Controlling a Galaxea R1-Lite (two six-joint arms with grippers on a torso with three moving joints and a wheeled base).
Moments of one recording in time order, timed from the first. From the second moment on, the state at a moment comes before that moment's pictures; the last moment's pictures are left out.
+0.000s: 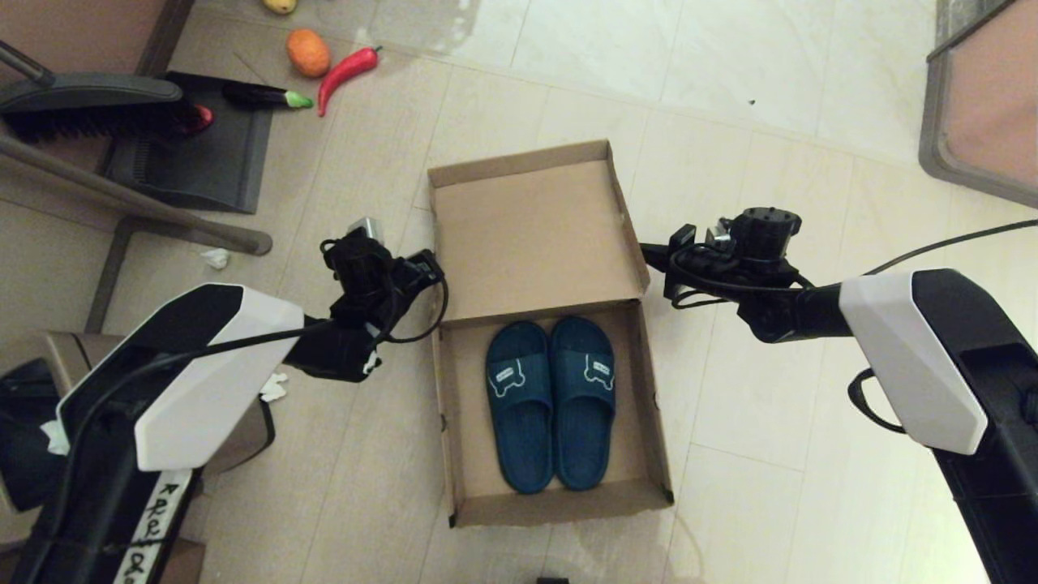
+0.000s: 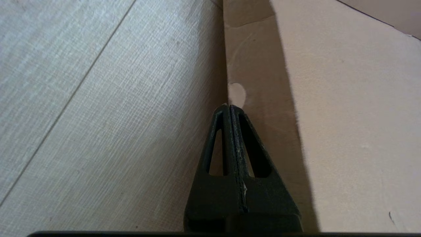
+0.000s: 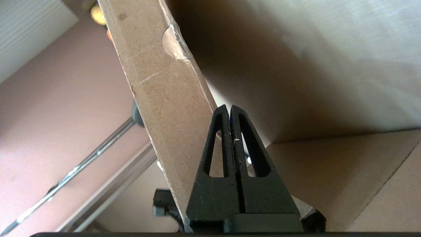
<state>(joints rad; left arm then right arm) -0.27 2.50 -1.72 -0.91 0.02 -0.43 0.13 2.53 -1.97 -0.65 0.65 1.41</state>
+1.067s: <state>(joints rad) -0.30 2.49 -1.72 -0.90 0.02 -0.44 0.14 2.49 -1.96 -0.55 0.64 1.32</state>
